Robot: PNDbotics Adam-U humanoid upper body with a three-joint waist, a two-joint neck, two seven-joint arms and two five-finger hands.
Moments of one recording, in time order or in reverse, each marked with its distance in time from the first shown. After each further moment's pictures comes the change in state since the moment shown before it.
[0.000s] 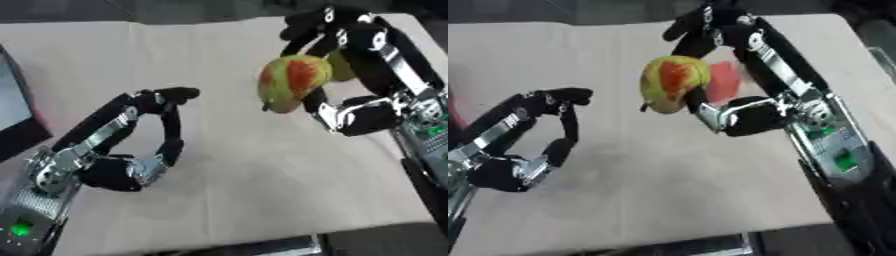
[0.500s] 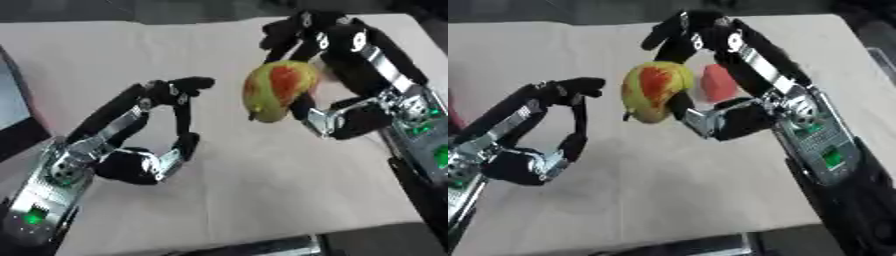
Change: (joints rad) left arm -0.059 -0.010 -0.053 0.024 -0.035 -0.029 0.060; right arm -0.022 0.027 0.030 0.000 -0.053 0.043 0.071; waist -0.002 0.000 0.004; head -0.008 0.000
